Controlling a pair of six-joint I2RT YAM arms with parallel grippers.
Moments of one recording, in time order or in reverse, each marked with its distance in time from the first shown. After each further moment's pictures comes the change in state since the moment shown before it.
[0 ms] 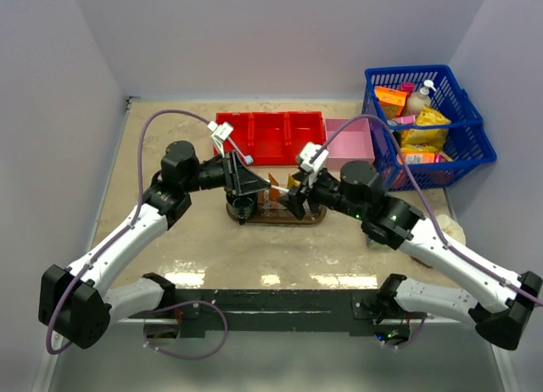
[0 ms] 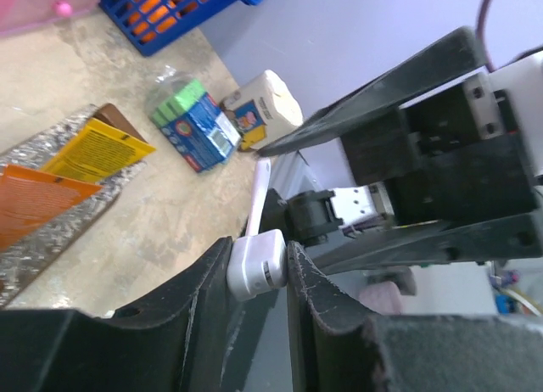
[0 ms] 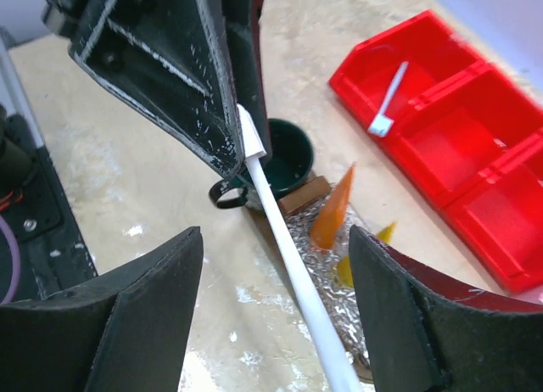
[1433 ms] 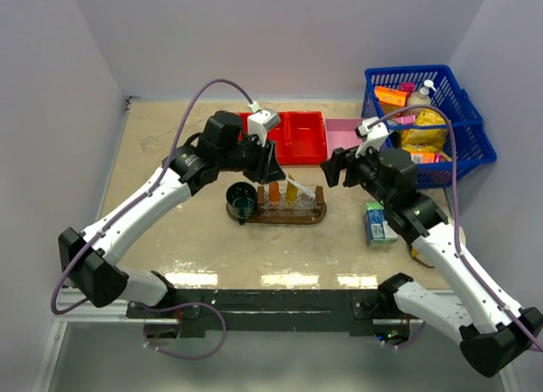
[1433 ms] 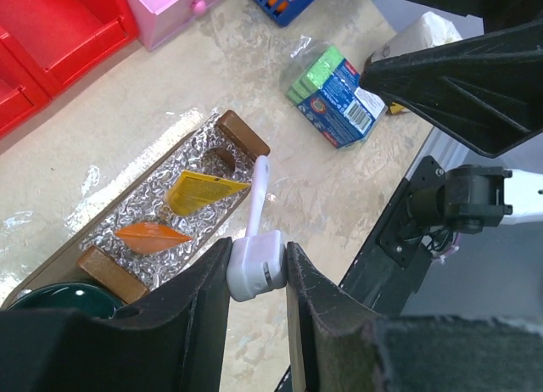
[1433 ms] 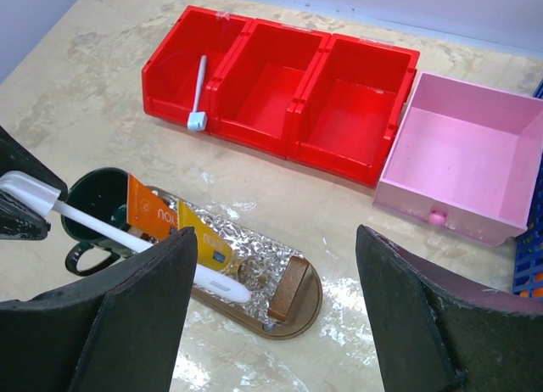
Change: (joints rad) left arm -0.206 0.270 0.532 -0.657 -0.411 0.543; right arm -0.365 -0.117 -0.041 -0.037 0.176 0.224
